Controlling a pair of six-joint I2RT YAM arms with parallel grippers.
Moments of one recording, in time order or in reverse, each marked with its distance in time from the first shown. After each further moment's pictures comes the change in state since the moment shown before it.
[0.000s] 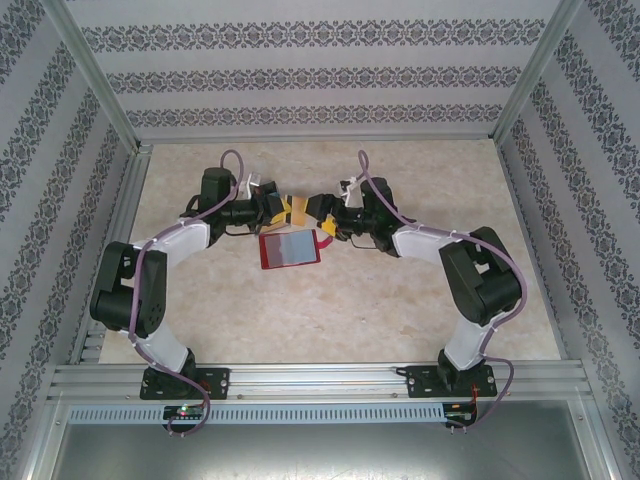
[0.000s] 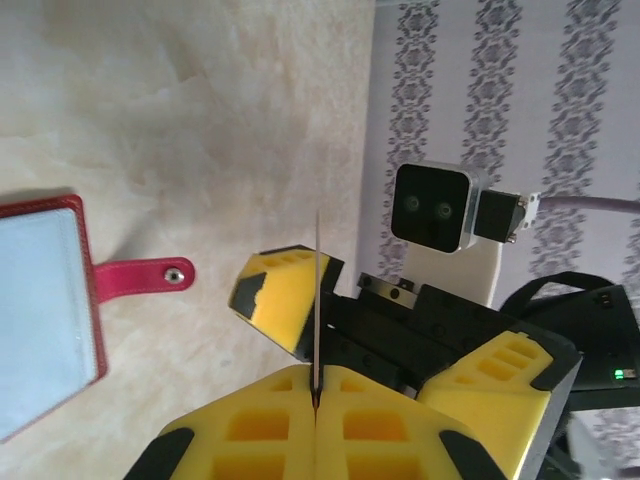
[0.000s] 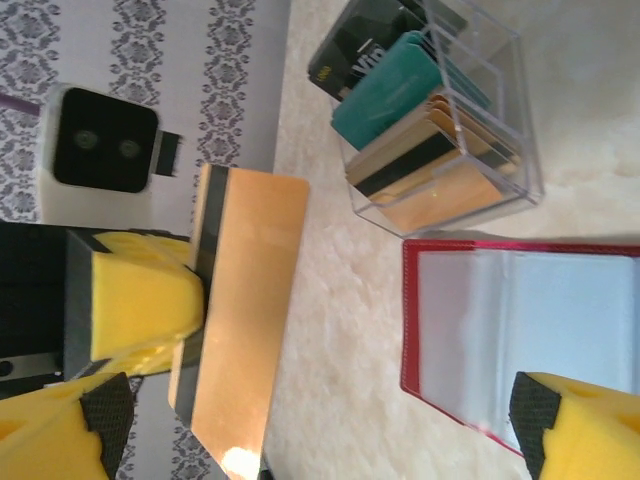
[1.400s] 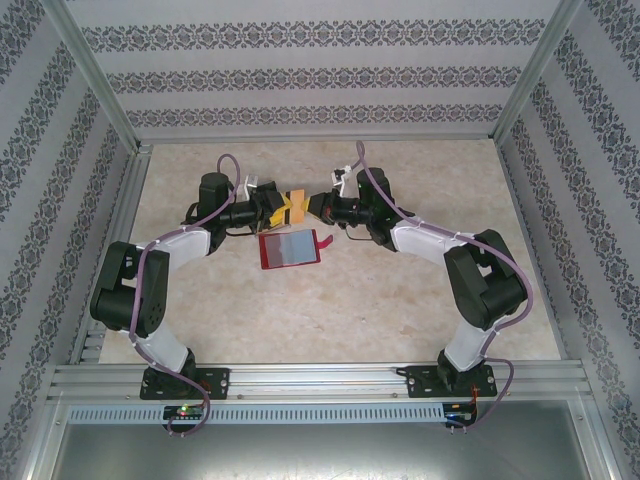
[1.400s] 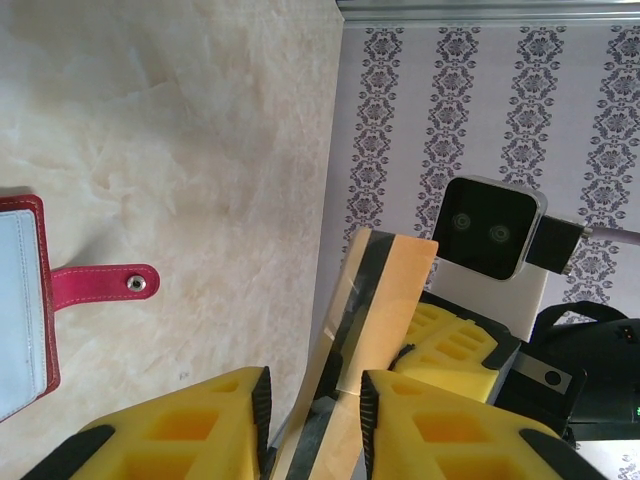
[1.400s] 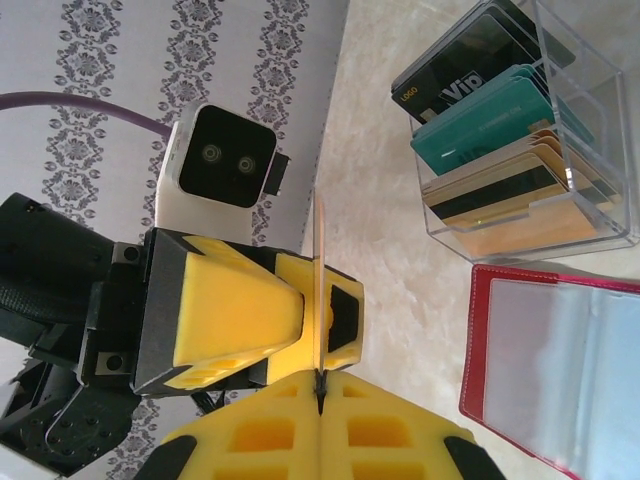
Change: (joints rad) left arm 0.000 0.005 -0.109 0.296 0.015 -0.246; right arm 0.035 -0.017 0.090 -0.017 -0.007 0.006
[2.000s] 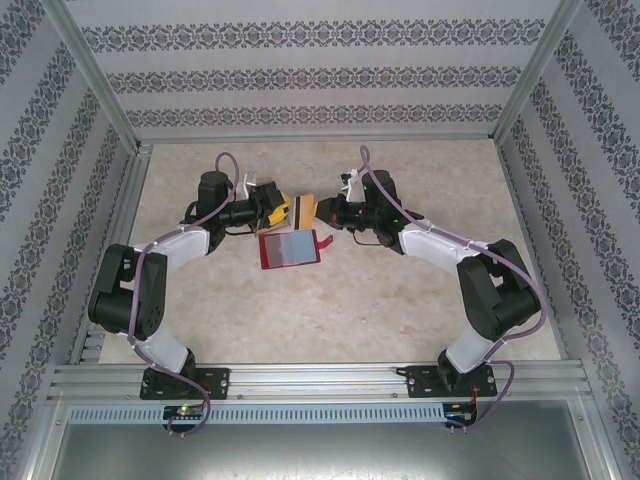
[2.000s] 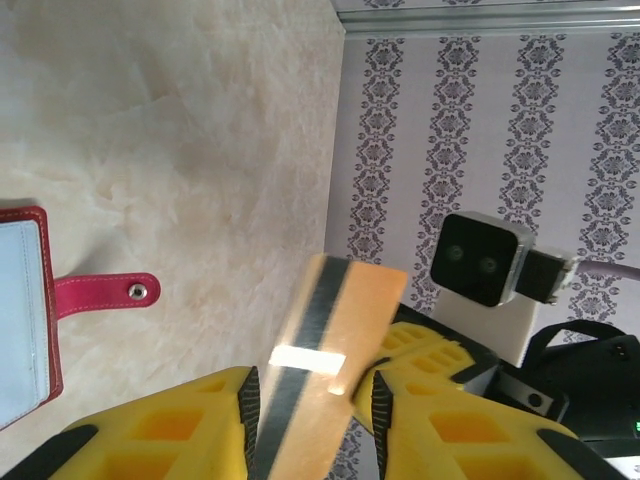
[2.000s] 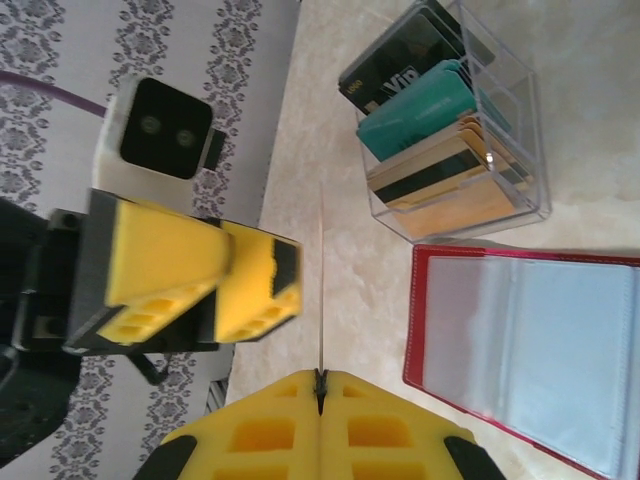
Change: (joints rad) left arm 0.000 -0.013 0.006 -0.027 -0.023 0.014; right arm -0.012 -0.087 -0.031 -0.152 0.060 -0.106
